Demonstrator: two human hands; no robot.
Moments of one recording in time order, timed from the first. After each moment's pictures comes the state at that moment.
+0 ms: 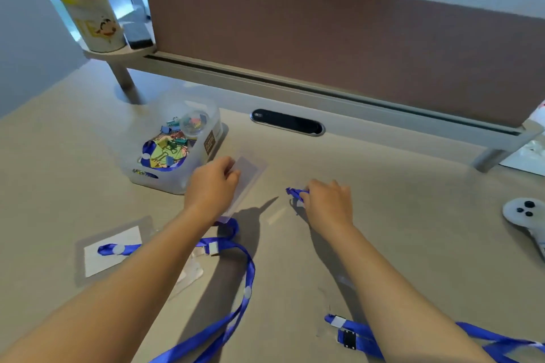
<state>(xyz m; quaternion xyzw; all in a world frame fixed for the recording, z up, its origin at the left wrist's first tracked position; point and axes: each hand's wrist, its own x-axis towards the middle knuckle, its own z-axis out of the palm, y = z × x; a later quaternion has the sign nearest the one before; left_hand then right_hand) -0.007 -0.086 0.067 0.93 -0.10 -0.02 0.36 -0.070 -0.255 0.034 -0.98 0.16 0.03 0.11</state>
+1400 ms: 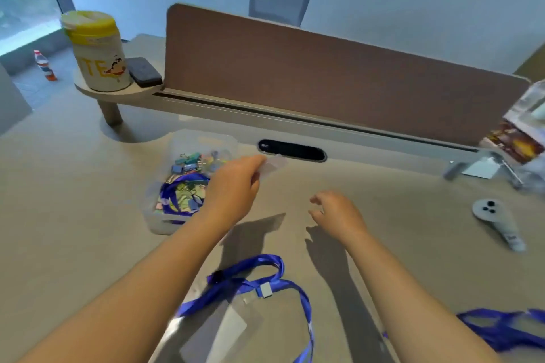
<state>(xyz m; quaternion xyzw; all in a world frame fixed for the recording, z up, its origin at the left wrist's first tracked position) 0.070 -0.026 0.101 0.86 -0.35 0.01 0.37 -0.026 -0.184 0.075 -0.95 0.27 0.07 0.13</state>
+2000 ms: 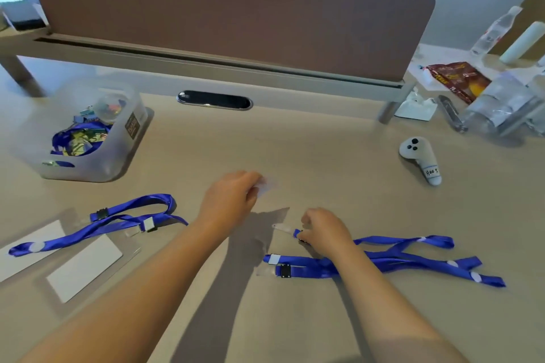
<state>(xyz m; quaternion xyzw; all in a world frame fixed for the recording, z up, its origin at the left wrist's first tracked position) -0.115 -0.157 0.041 0.88 -0.37 -0.05 0.30 -0.223 -0.300 0.002 -0.91 0.31 0.17 0.20</state>
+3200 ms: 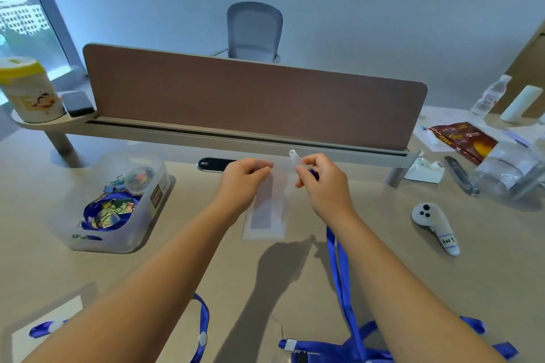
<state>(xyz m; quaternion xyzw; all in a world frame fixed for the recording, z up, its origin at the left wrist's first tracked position) -0.041 -0.192 0.151 0.77 -0.21 -0.15 0.58 -0.118 -0.308 0.148 -0.85 0.22 -0.24 0.41</state>
